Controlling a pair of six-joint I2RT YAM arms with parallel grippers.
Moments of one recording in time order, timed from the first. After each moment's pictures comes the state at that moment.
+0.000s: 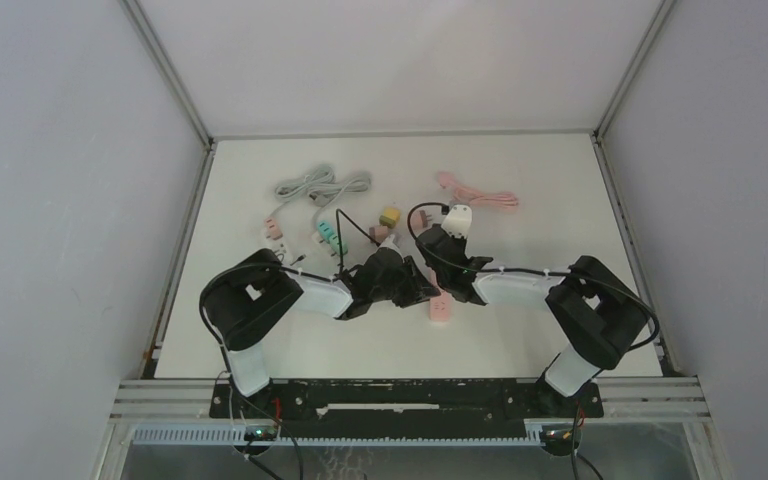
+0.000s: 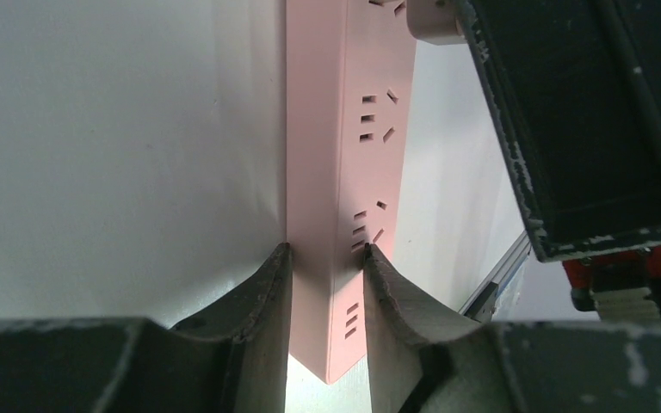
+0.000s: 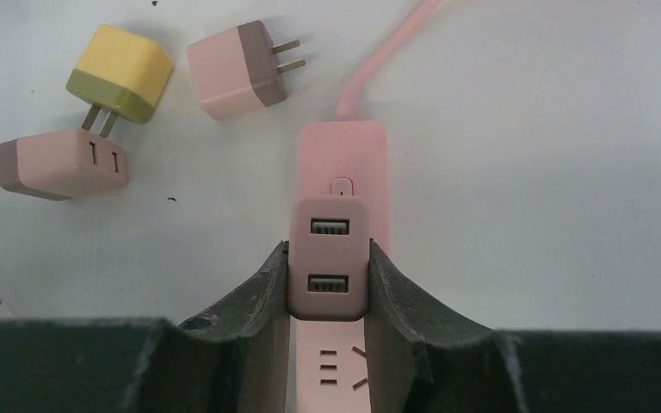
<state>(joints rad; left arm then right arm) -0.90 1.81 0.74 0.46 0.11 -1.15 0.79 1.60 0.78 0.09 0.66 0.63</state>
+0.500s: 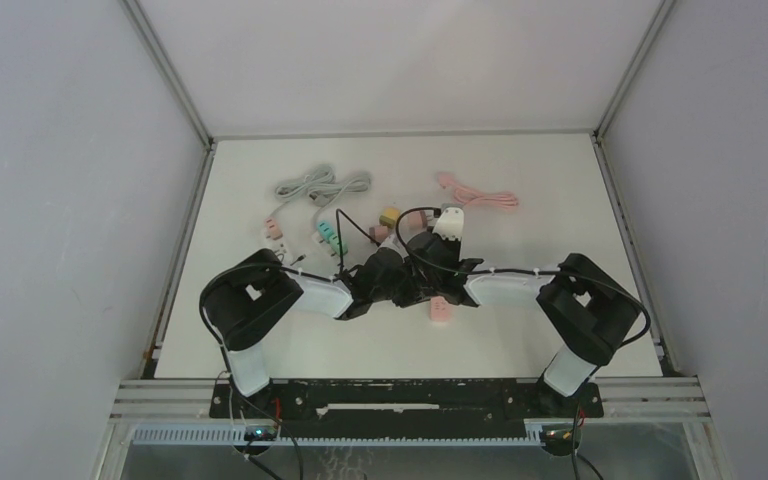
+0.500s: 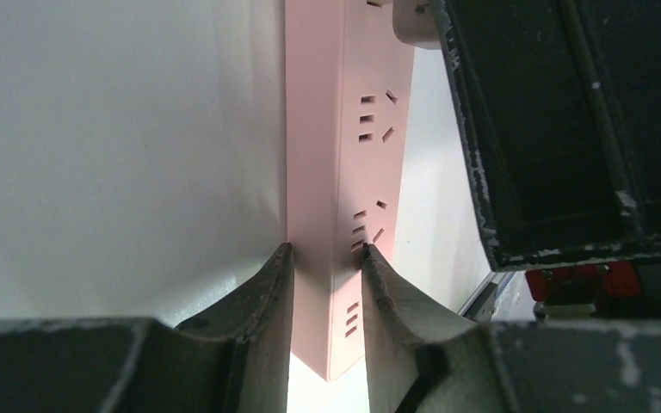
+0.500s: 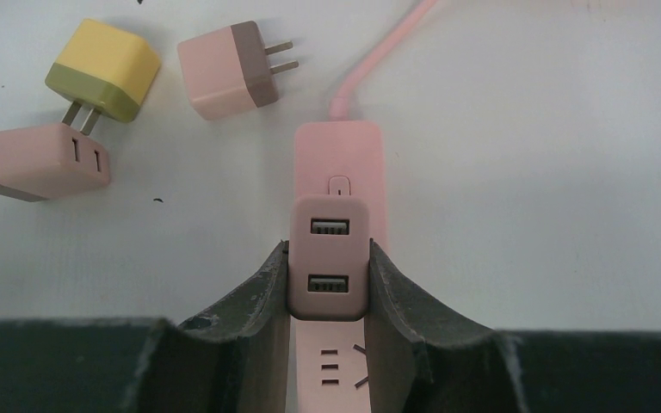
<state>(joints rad) -0.90 1.81 0.74 0.46 0.10 -1.15 0.84 1.65 0.81 0.07 0.77 0.61</state>
